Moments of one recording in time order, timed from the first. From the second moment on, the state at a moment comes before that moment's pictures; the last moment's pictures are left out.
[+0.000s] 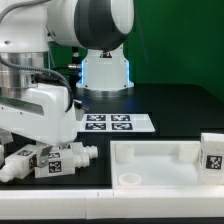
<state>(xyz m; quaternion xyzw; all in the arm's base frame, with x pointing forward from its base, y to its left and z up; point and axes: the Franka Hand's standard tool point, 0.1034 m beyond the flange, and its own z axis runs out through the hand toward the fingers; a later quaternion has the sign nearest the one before) 0.558 -0.164 0.025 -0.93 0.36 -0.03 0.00</state>
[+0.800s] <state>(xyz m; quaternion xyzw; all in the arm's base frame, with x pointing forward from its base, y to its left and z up) 0.550 -0.170 0.011 -0.93 0.36 -0.03 -0.01</state>
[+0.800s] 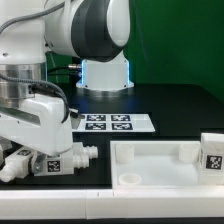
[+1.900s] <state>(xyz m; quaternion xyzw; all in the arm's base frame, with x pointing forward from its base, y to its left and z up) 0.537 -0.176 0.076 -0.94 0.35 -0.02 0.03</state>
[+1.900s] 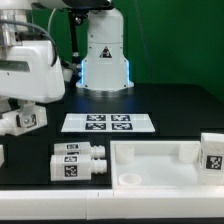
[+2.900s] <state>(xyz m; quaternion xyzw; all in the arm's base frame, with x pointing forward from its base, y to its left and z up) 0.517 -0.150 0.059 -0.66 0.75 0.01 0.04</state>
